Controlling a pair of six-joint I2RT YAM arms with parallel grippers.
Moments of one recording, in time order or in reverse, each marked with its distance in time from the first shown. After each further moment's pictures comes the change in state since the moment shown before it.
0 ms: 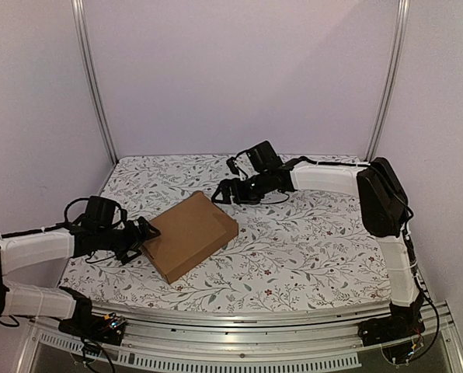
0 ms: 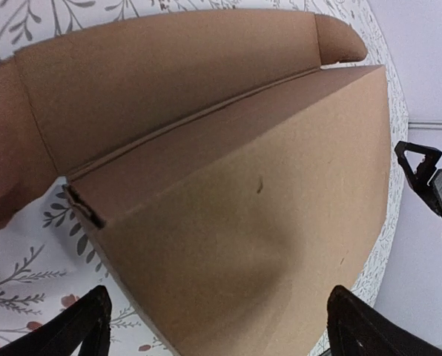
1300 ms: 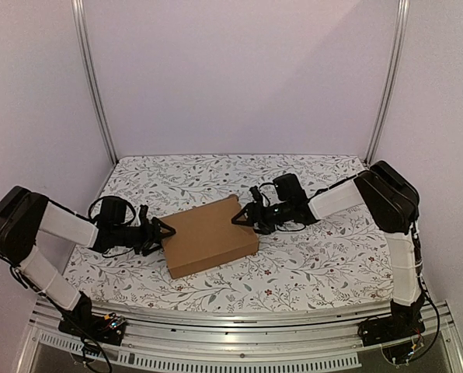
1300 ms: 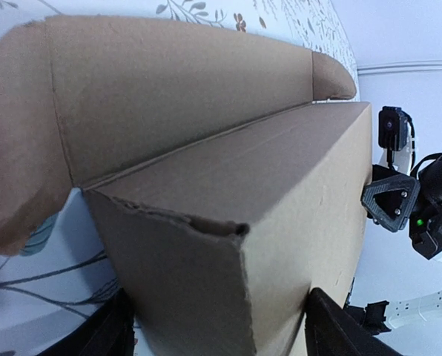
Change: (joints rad) left arm 0.042 0.447 0.006 0.540 0.289 0.100; right arm -0.064 -0.040 -0.488 0.531 -0.269 0.312
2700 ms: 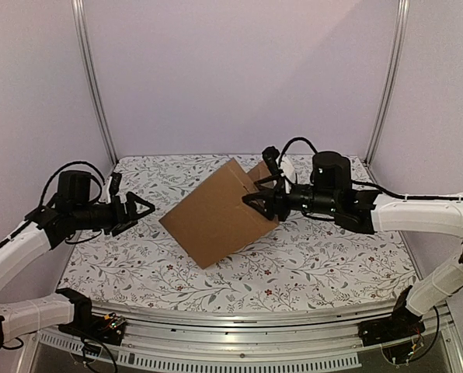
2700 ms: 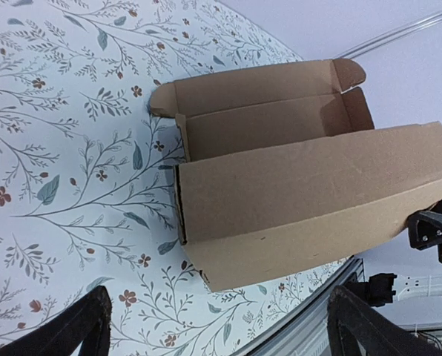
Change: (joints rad) left arm -0.013 -0.677 0.211 -0.767 -0.081 0.189; right arm 0.177 -0.727 -0.356 0.055 0.393 -0.671
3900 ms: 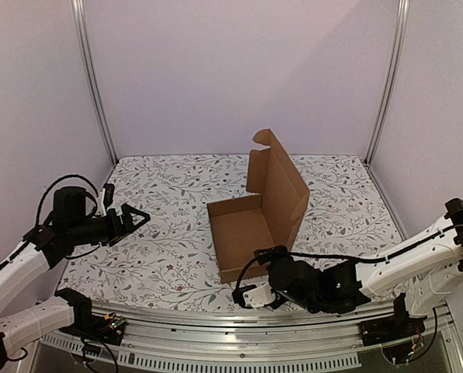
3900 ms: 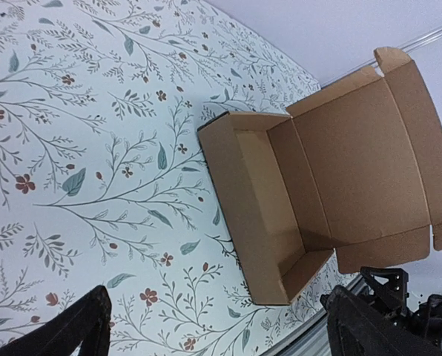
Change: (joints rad) left arm -0.001 -0.173 -0.143 0.034 -0.080 -0.022; right arm 0.575 0.058 -0.209 -0.193 0.963 -1.070
